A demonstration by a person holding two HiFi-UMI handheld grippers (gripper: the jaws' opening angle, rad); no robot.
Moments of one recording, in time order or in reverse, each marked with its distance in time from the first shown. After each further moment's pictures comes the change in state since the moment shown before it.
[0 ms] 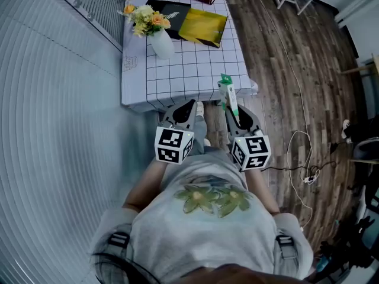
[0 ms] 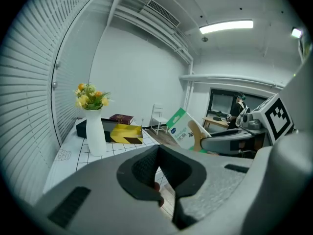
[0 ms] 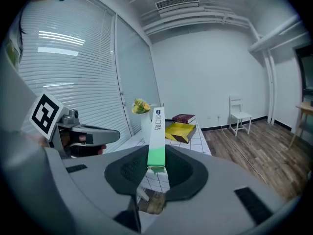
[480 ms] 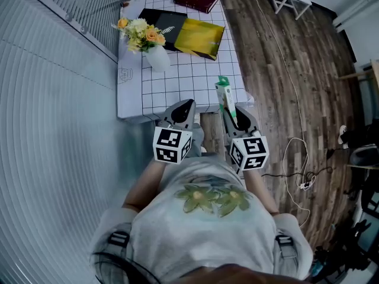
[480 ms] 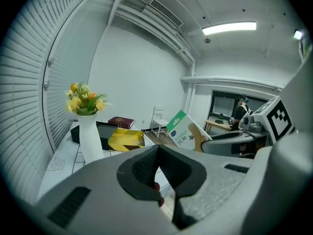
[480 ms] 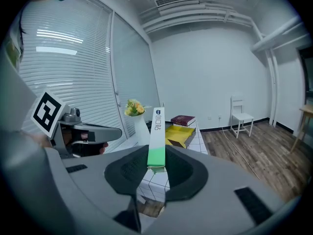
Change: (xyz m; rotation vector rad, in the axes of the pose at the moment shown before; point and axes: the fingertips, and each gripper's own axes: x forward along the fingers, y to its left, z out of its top) left arm 0.052 0.024 0.036 -0.012 -0.013 -0.001; right arm 0.044 -0.033 0.031 -0.009 0.011 0.005
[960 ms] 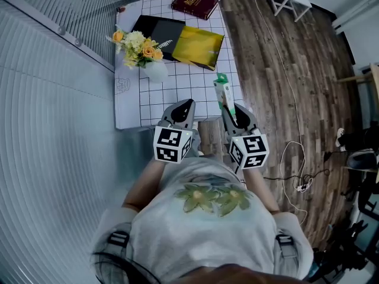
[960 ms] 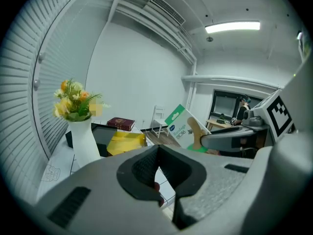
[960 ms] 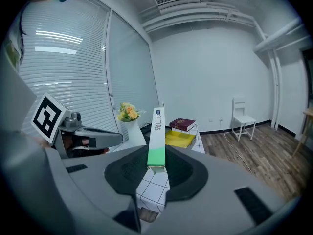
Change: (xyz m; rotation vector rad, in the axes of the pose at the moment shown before) left arm 0.048 0.029 0.025 -0.004 0.011 -0.006; right arm 0.049 -0.025 0.040 -0.014 -0.007 0.004
